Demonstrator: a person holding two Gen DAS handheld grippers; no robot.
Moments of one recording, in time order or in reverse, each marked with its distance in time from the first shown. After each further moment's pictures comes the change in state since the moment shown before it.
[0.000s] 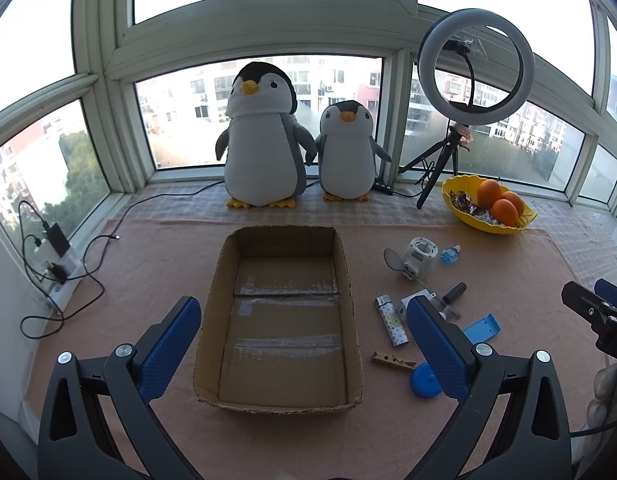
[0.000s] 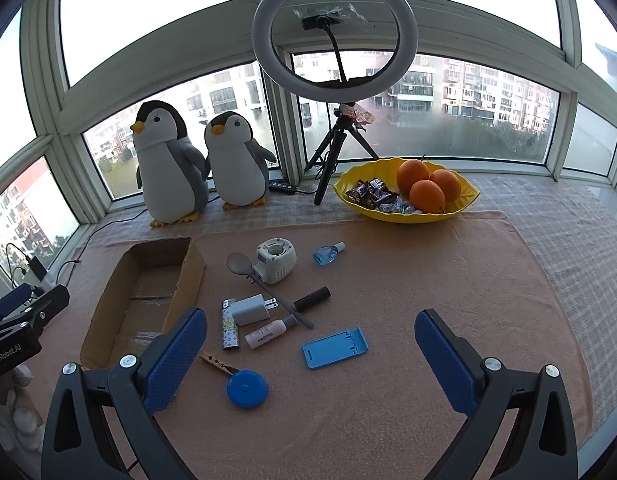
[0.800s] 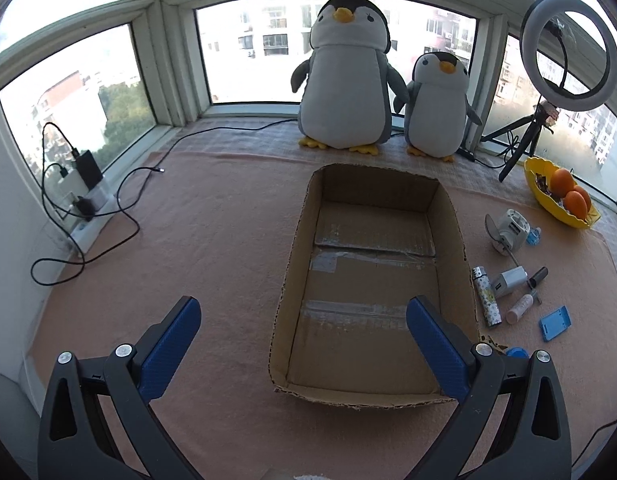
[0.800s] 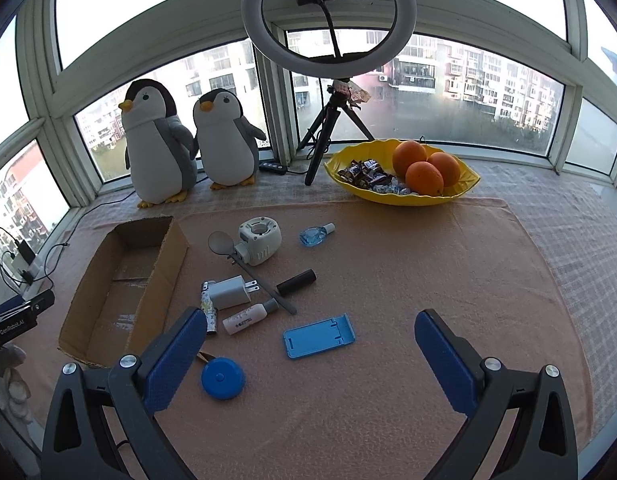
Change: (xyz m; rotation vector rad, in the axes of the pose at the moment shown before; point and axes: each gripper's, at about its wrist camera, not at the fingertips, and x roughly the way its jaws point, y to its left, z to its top) left arm 0.062 0.088 -0.037 -0.135 0.168 0.143; right arm 0.028 -0.017 -0.012 -0.033 0.057 -0.023
